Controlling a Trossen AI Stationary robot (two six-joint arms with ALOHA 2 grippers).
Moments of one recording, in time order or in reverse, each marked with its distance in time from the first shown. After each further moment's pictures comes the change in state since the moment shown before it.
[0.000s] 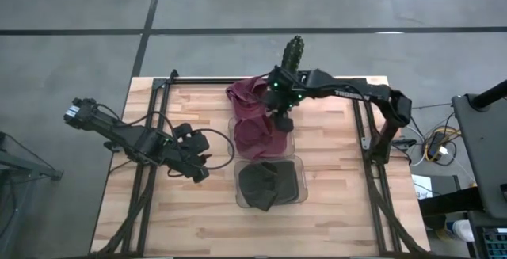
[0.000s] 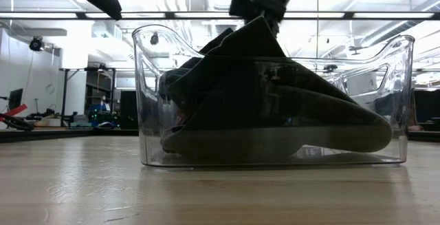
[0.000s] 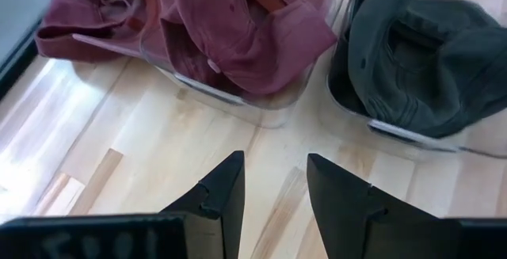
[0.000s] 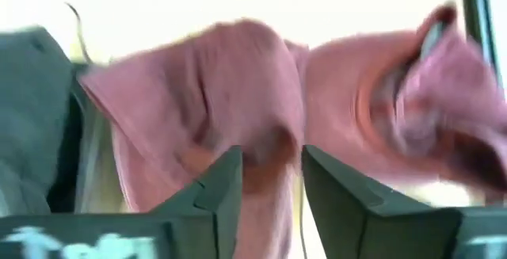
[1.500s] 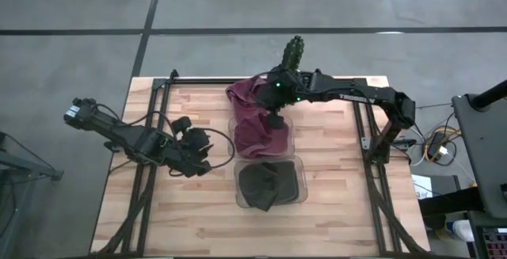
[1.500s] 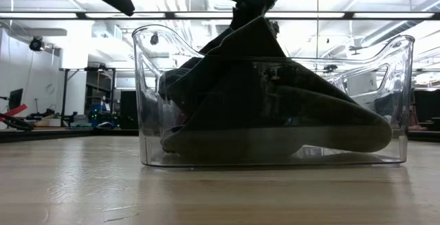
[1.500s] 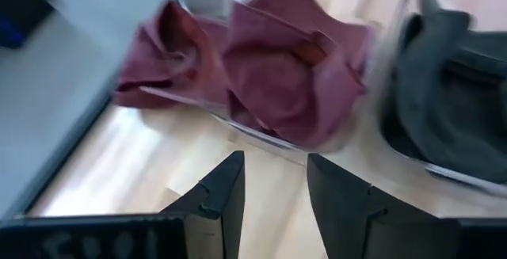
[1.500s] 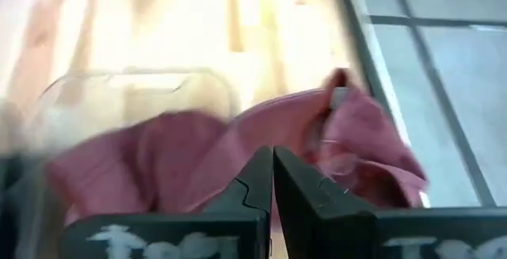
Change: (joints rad) left arm 0.003 0.000 0.000 0.015 -0.199 0.081; right arm 0.038 -0.041 -0.003 0.207 0.170 0.087
